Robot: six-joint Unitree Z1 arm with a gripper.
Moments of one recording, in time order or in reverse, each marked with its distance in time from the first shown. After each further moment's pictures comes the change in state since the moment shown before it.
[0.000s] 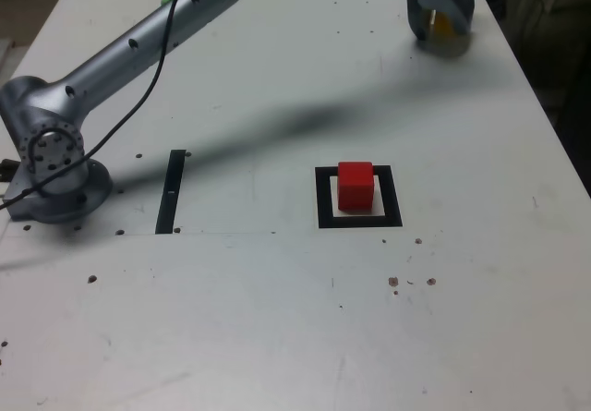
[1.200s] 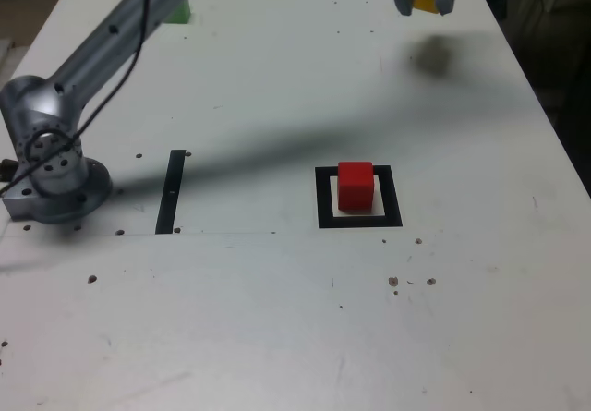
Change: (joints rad) arm -0.059 -0.251 0.245 0.105 0.050 -0.077
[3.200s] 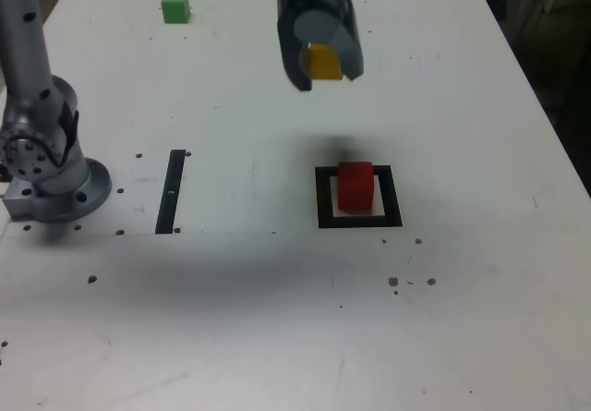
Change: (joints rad) arm -0.440 -0.800 1.290 -0.371 0.027 -0.793
